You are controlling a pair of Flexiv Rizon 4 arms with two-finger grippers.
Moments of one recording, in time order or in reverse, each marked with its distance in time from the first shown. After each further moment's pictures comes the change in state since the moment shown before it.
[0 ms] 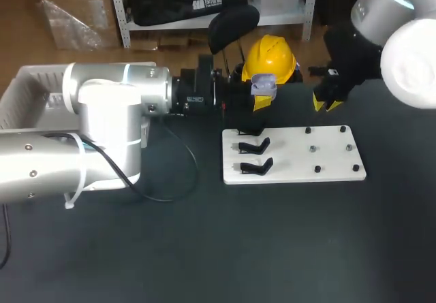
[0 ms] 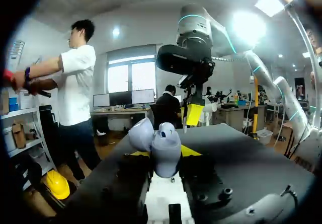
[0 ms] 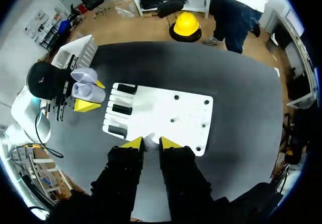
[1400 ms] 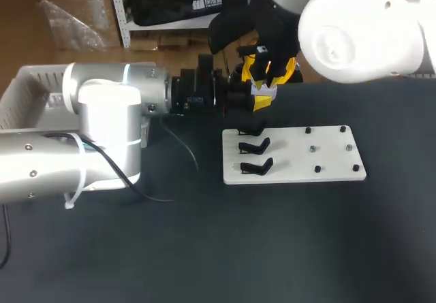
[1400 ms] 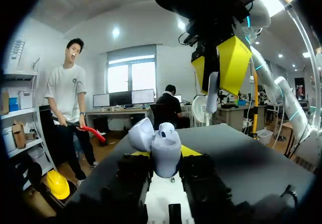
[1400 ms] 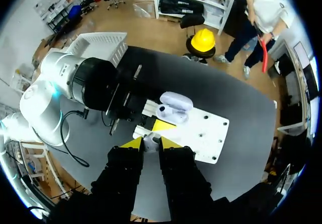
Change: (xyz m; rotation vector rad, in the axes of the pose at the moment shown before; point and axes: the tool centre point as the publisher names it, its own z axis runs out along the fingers) left arm 0.000 0.000 0.000 0.000 0.000 0.000; right arm -0.033 0.114 -0.016 0.072 -0.005 -0.189
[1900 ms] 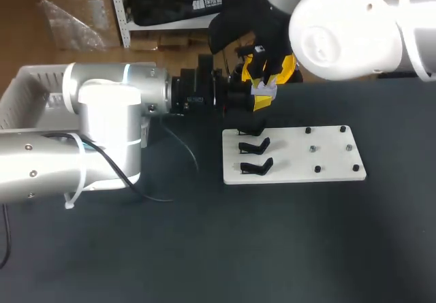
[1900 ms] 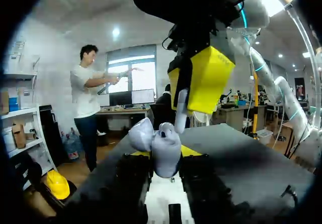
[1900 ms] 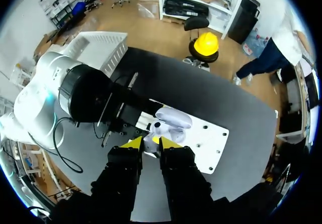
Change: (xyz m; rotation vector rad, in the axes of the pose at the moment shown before) left arm 0.000 0.000 0.000 0.000 0.000 0.000; right arm -0.019 -0.008 0.015 -0.003 -0.006 -0.031
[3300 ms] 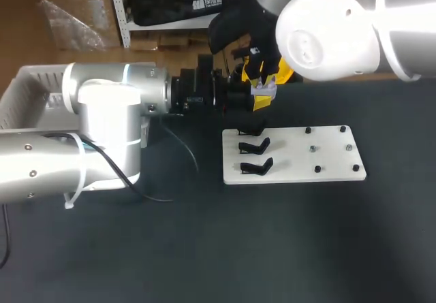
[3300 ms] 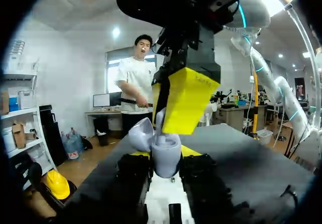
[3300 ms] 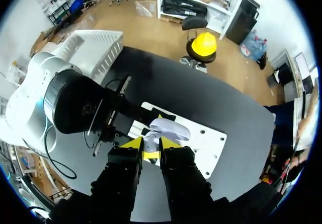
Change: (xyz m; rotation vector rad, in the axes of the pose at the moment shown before) left arm 0.000 0.000 -0.001 -0.001 0.000 0.000; right arm -0.010 -0.005 0.016 0.039 0.014 -0.015
